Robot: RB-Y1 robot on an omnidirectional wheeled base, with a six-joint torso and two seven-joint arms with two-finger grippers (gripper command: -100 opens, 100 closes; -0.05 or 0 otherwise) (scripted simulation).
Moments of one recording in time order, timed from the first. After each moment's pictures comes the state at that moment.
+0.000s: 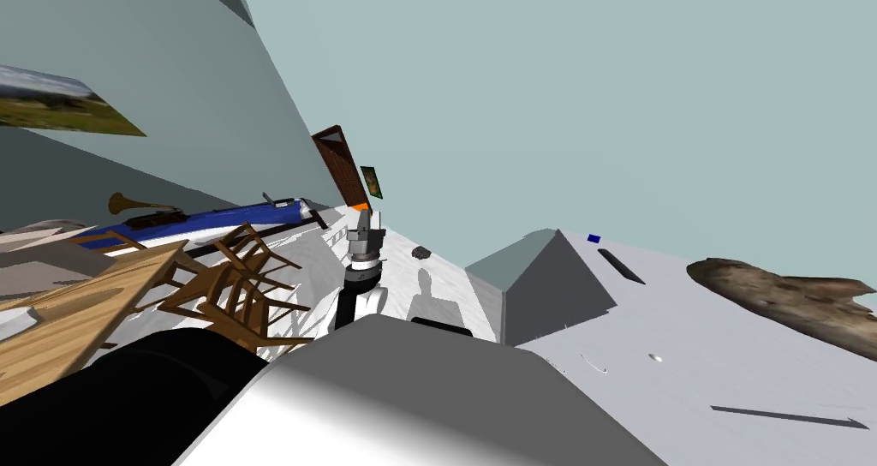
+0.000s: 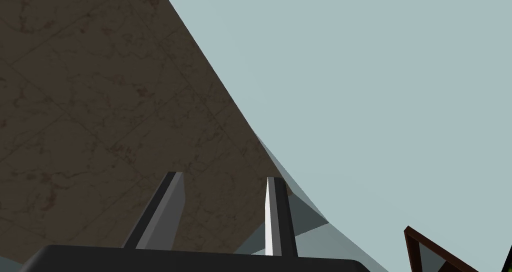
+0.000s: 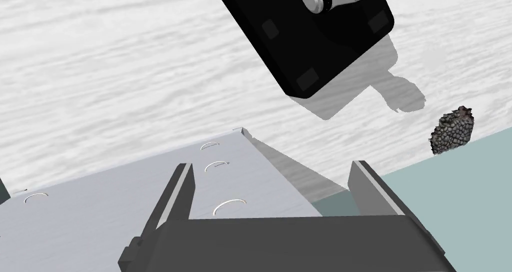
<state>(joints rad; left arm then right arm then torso) 0.46 0.00 -0.02 -2.33 -0.05 -0.64 0.01 0.28 -1.79 0.86 -0.76 0.47 -1.48 -0.89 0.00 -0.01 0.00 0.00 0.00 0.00</state>
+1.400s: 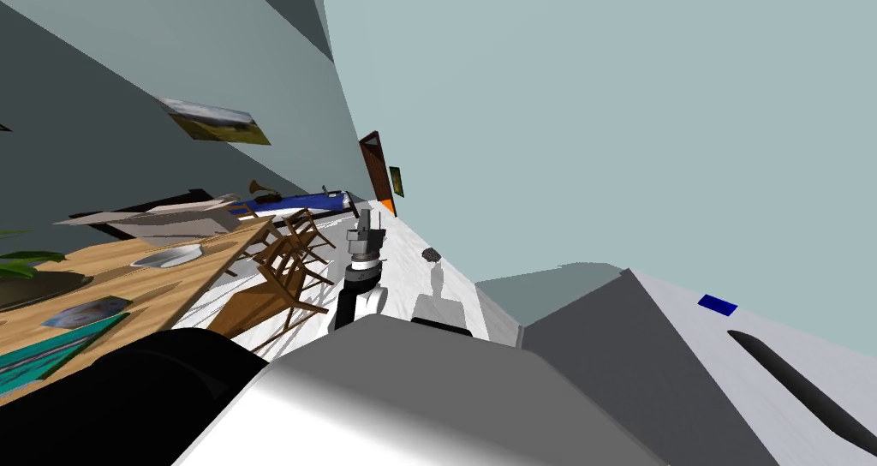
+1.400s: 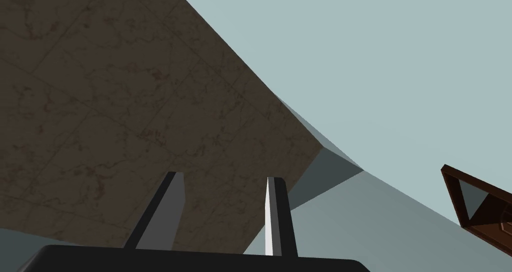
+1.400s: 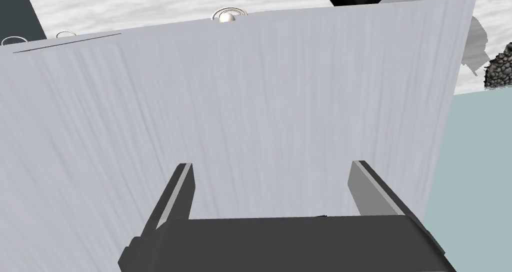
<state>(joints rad) 0.46 0.00 -0.02 -2.33 -0.05 -0.64 0.01 0.20 -1.86 0.91 -0.51 0.45 -1.49 -0.97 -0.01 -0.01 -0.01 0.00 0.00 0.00</state>
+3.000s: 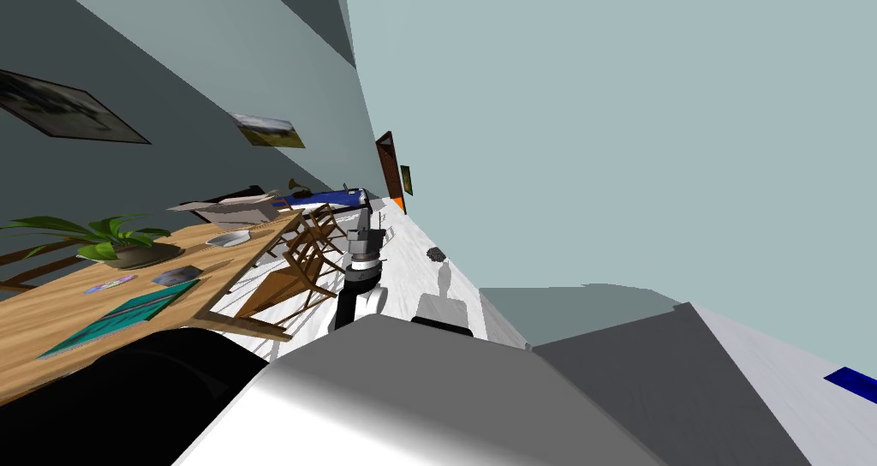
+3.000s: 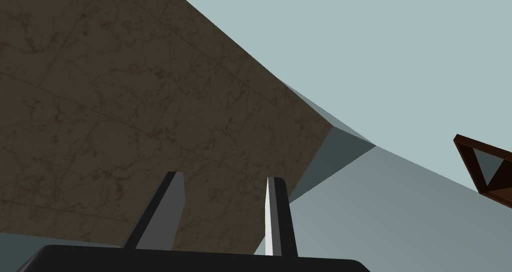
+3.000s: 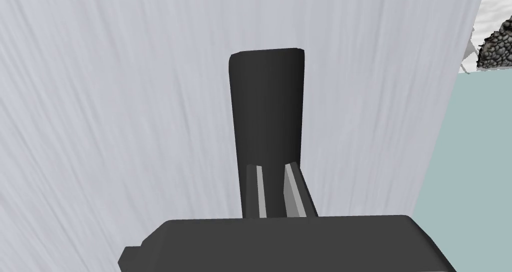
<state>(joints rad) 0.46 0.00 -0.02 -2.33 -0.05 -0.64 0.01 0.15 -1.77 0.89 -0.41 0.48 -1.48 -1.01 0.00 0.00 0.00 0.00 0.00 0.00</state>
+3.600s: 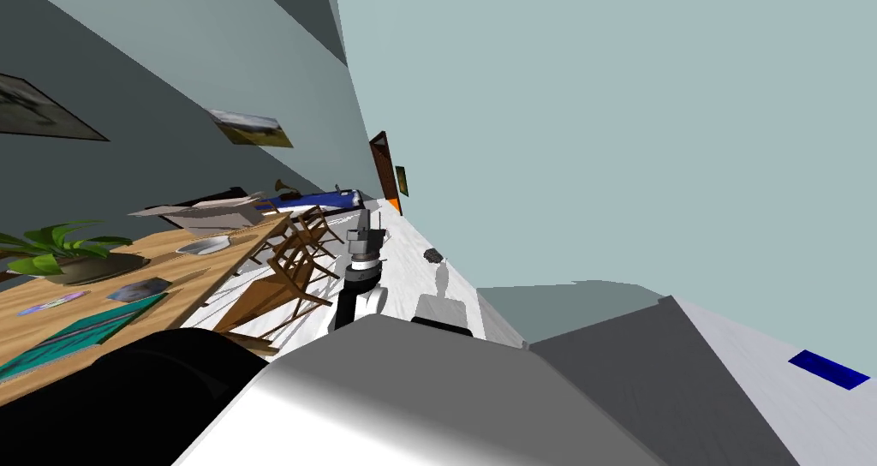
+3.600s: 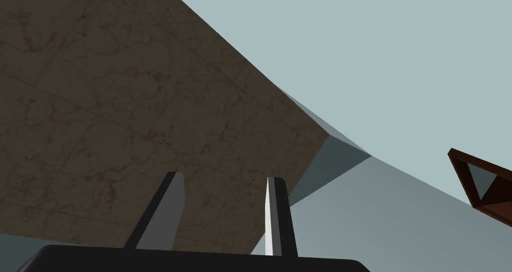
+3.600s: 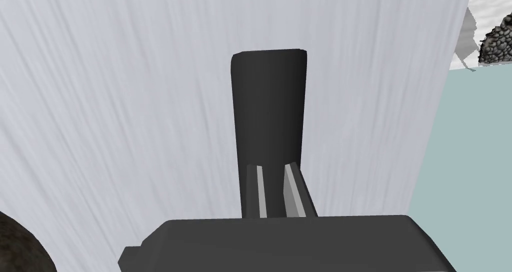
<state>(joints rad) 0.46 0.00 -0.02 -2.33 -0.05 -0.64 0.01 0.10 -1.79 0.89 -0.38 0.51 -1.52 -1.00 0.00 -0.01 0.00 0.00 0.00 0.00</state>
